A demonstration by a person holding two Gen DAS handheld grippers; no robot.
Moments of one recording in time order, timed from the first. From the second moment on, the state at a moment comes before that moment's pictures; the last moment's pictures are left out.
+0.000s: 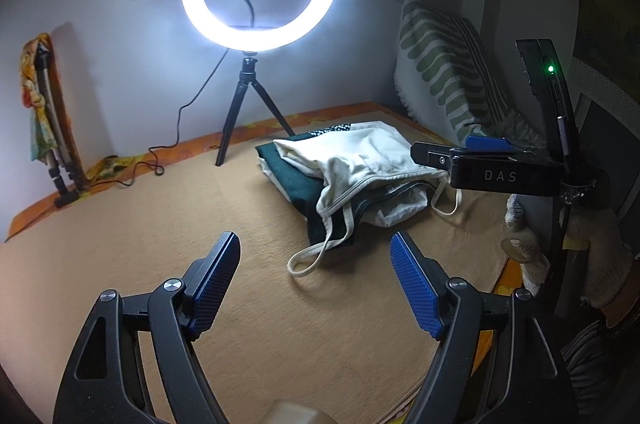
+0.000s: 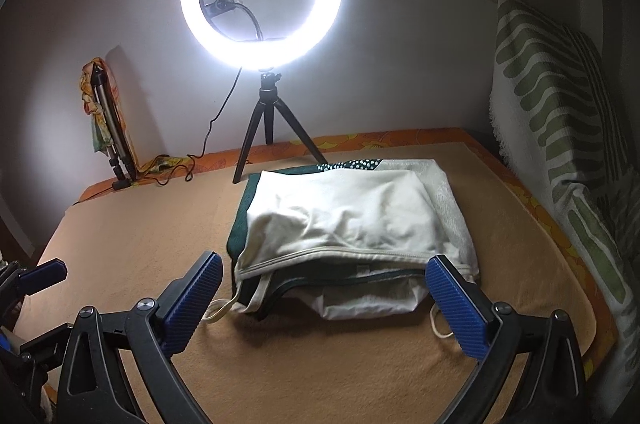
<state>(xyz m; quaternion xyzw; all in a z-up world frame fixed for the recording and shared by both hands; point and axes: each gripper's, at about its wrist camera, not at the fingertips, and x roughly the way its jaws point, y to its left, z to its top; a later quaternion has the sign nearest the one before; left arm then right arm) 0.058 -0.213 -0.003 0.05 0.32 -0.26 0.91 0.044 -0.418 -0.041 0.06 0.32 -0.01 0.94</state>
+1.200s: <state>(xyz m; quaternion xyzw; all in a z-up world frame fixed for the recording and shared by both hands) 0.028 -0.177 -0.012 0.03 0.33 -0.21 0.92 0.004 -0.382 -0.047 0.05 0.30 -0.06 0.95</state>
